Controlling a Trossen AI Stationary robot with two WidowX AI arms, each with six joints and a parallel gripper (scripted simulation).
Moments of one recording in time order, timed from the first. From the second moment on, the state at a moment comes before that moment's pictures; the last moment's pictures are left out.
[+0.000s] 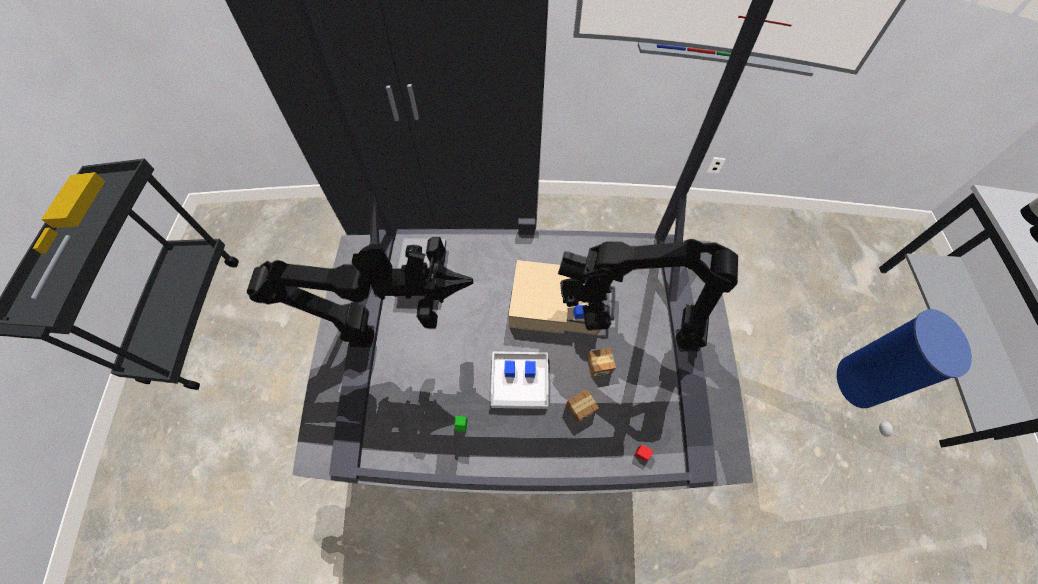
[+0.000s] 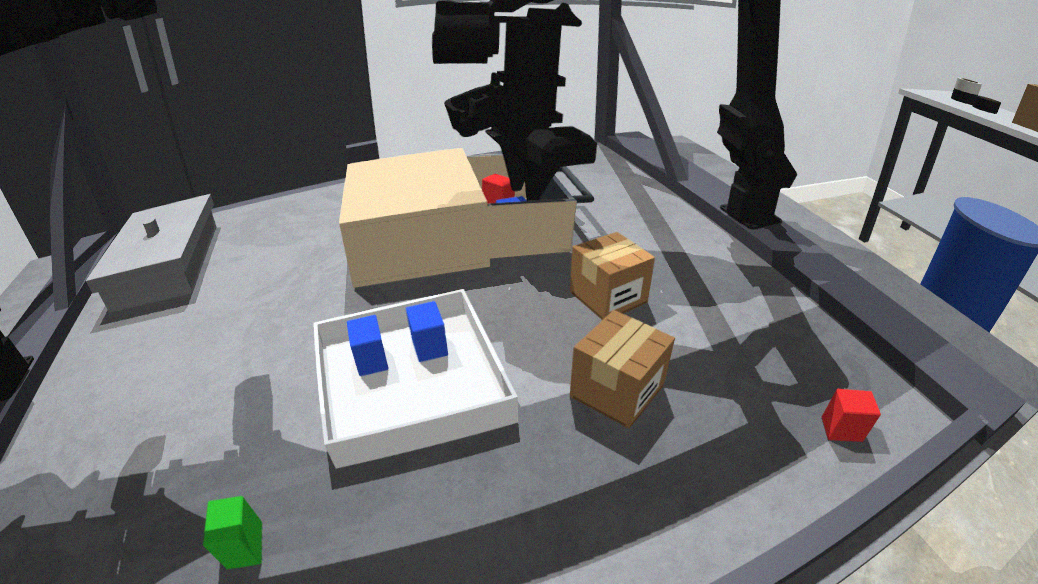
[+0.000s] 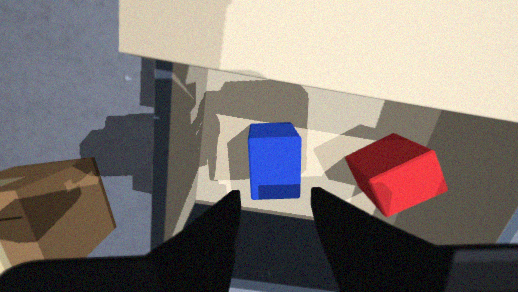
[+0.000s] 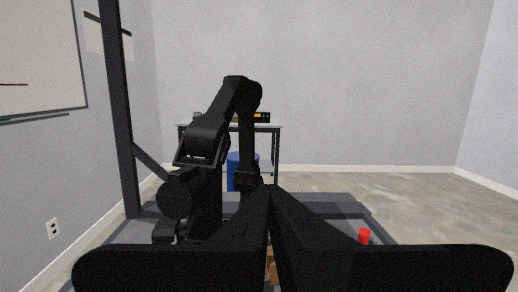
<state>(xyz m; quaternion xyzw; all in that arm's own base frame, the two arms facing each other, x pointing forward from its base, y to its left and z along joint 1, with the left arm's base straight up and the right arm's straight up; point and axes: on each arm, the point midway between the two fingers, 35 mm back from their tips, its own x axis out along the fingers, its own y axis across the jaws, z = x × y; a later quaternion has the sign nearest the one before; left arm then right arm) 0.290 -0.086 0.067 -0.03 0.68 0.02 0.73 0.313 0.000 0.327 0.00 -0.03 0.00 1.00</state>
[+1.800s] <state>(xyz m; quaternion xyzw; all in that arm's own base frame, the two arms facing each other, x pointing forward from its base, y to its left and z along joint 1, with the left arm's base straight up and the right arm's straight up) 0.291 -0.086 0.084 -0.03 0.68 0.02 0.73 0.315 0.000 0.323 0.00 -0.03 0.00 1.00</state>
